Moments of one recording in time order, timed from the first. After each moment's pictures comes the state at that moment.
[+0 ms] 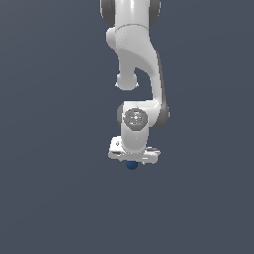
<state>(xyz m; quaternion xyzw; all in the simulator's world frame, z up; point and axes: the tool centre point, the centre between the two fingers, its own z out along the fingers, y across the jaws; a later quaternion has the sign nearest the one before) 0.061 0.024 0.055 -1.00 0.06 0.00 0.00</state>
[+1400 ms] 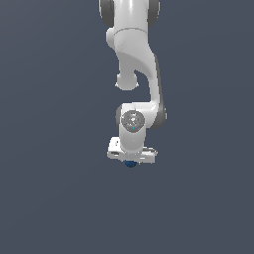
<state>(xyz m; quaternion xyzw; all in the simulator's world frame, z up) 0.055 0.017 0.042 -1.00 0.06 0.00 0.00</state>
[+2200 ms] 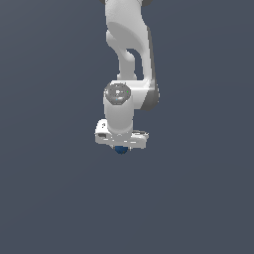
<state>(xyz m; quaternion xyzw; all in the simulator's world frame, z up) 0.024 -0.024 0.113 -1.00 0.06 0.00 0.00</state>
